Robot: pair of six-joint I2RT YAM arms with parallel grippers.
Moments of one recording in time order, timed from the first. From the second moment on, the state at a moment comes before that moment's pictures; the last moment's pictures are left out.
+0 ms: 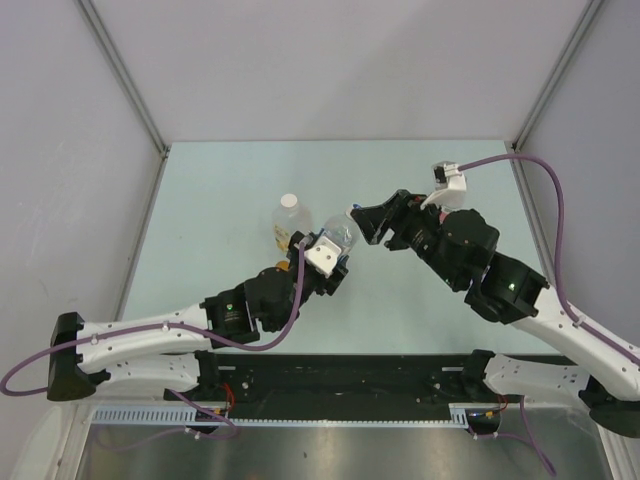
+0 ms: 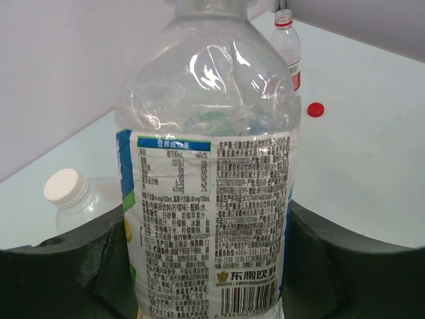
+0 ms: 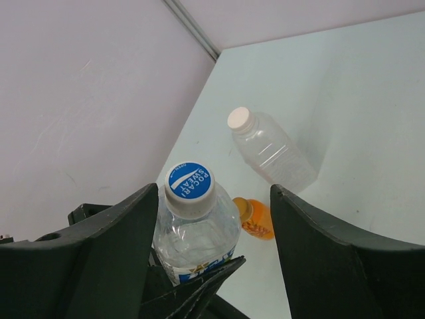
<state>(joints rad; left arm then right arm) -1.29 1.02 0.83 0.12 -0.66 0.17 0.99 0.95 1.19 -0.32 0.39 0.66</state>
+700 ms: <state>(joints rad) -1.29 1.01 0.83 0.10 -0.66 0.17 0.99 0.99 1.20 -0.26 0.35 0.66</state>
